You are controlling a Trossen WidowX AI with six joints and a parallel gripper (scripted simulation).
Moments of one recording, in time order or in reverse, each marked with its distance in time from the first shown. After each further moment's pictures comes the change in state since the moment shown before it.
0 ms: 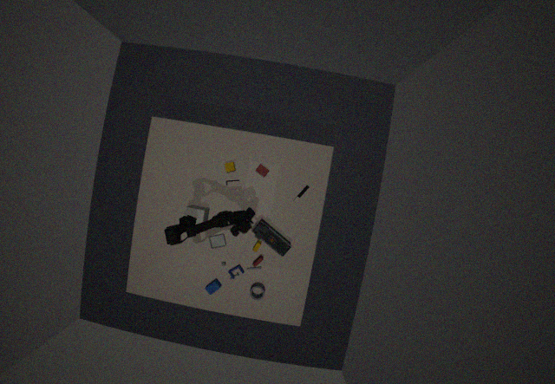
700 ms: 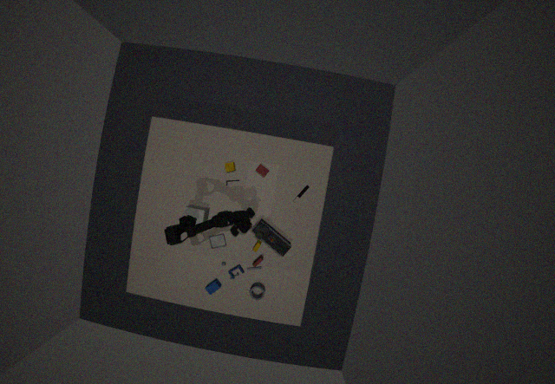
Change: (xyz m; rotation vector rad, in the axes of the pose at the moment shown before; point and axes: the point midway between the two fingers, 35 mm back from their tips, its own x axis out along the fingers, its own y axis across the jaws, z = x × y) arm 0.000 0.000 -0.001 0.003 -0.003 0.001
